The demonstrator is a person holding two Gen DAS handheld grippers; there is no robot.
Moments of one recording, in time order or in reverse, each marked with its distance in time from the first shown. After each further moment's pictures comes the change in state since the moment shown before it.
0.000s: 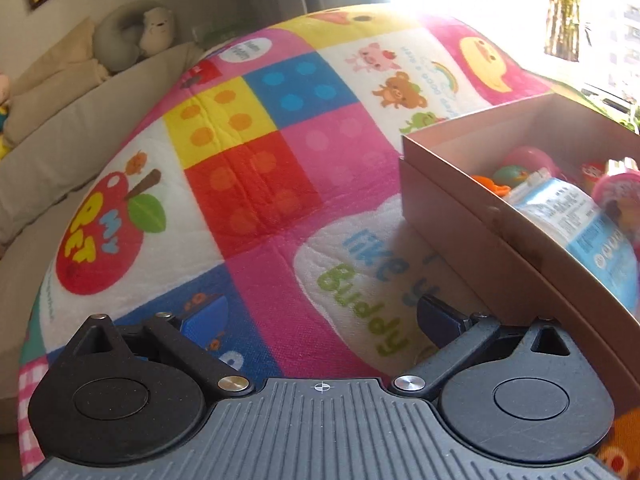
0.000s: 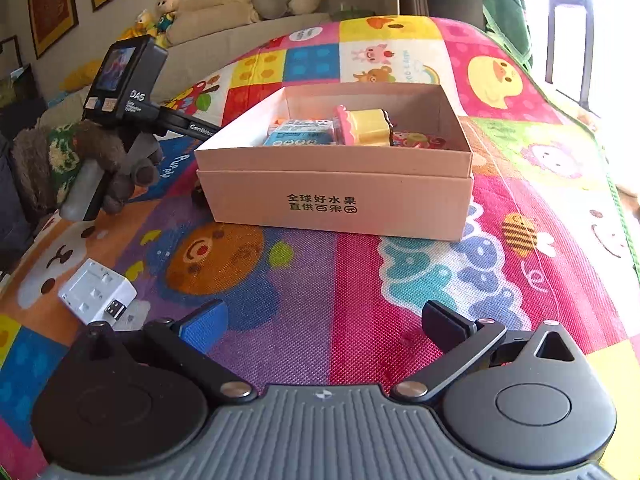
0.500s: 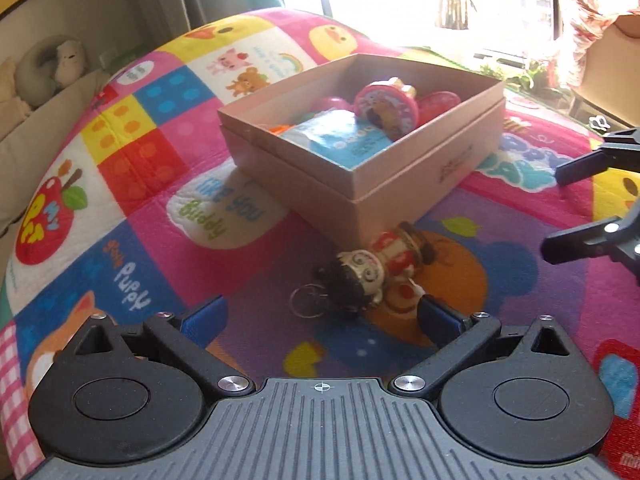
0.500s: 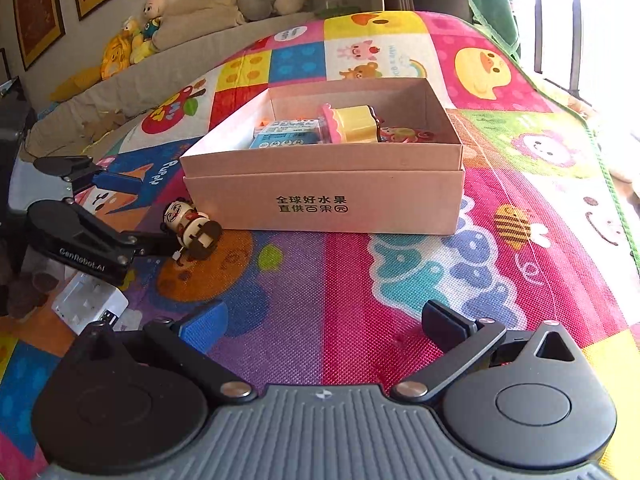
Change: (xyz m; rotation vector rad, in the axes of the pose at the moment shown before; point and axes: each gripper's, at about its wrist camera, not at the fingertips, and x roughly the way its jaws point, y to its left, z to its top) left arm -0.102 -0.078 -0.060 0.147 -0.001 -0.228; right arm 0.000 0.004 -0.002 0.016 -0.008 -0.033
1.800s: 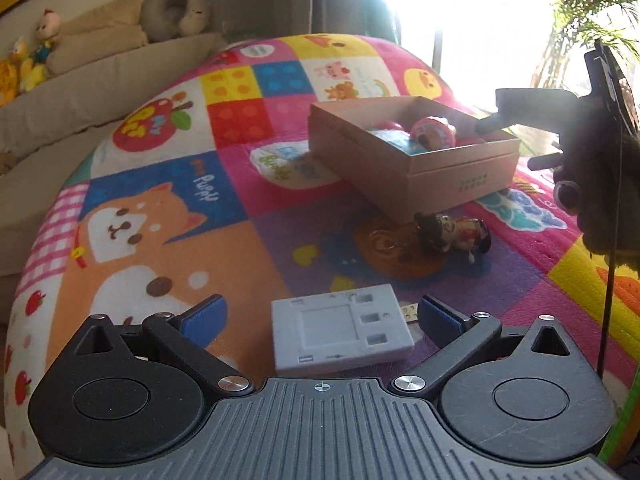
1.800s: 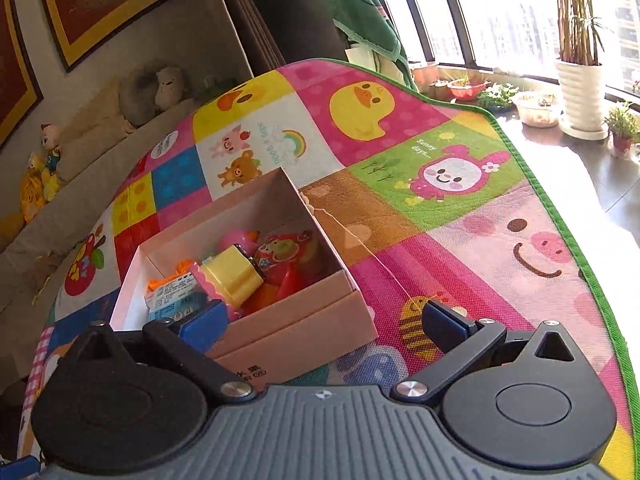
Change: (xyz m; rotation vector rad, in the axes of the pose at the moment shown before) left arm -0.081 -0.023 -0.058 -0.406 -0.073 0.187; right arm 0.029 -0.078 0.077 0.424 -0.139 -0.118
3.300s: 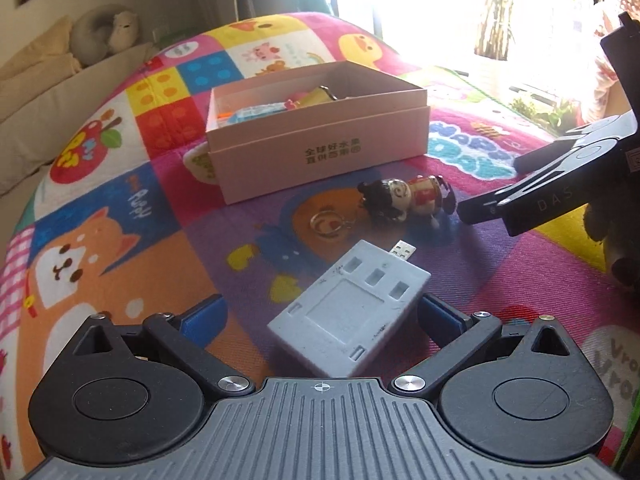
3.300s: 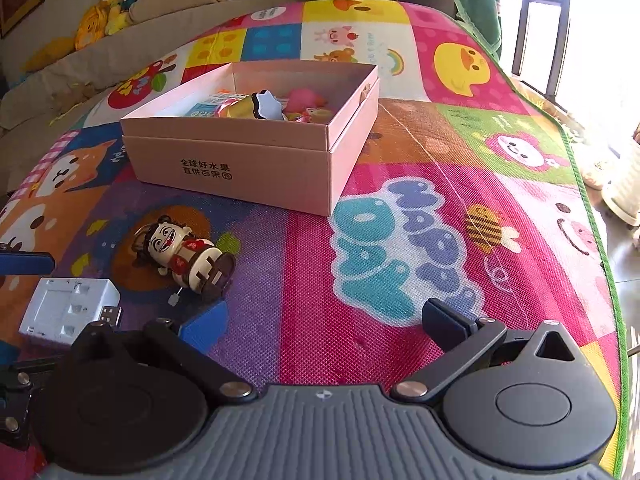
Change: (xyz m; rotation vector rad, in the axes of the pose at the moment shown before) left arm 0.030 -0.032 -0.002 0.217 0.043 -0.055; right arm -0.038 0.042 -0.094 -0.495 0.162 -0.010
